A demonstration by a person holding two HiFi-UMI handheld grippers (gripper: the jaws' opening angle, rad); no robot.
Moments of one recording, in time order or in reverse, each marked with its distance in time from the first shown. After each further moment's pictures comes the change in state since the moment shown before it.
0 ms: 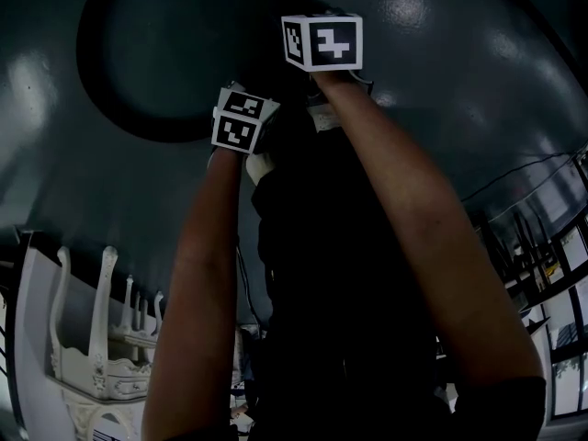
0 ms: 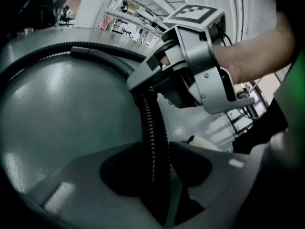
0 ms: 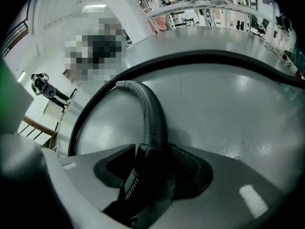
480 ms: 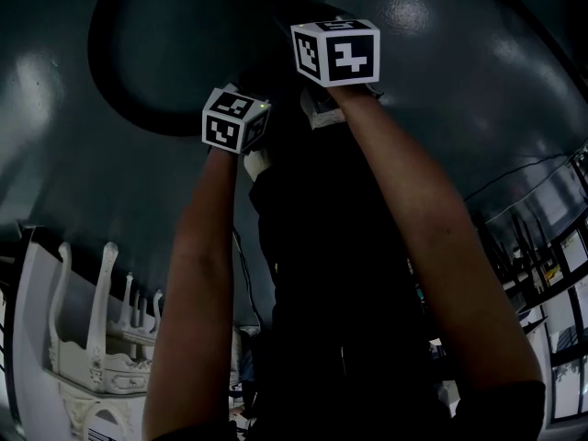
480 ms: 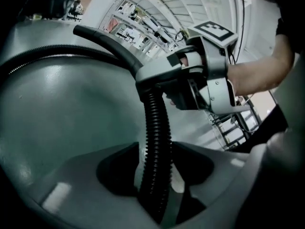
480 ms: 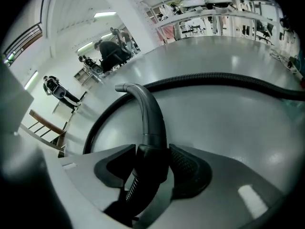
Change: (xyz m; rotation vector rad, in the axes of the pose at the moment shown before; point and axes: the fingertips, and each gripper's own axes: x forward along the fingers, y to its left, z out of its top) left arm -0.024 -0.025 0.032 -0.067 -0.103 -0.103; right arm -0.060 0.010 0.027 -0.060 -0.087 0.079
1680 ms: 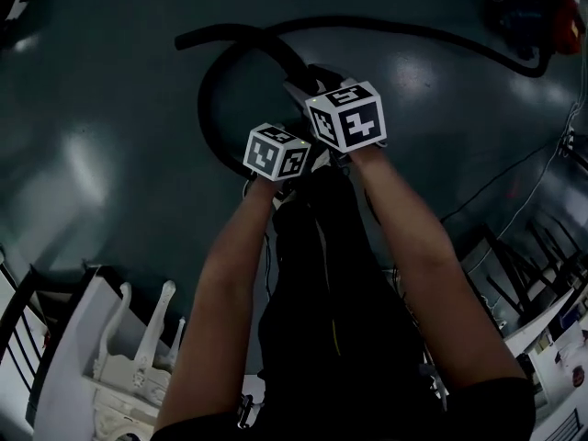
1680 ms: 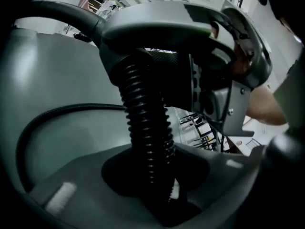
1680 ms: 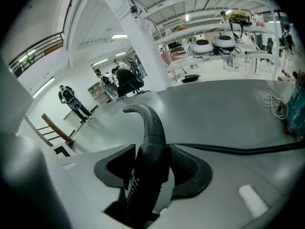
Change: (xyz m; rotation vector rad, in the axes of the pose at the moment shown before) left arm -0.133 -0.245 0.218 0.069 0.144 -0.277; right arm -0.315 0.071 0.178 -0.094 -0.221 0.029
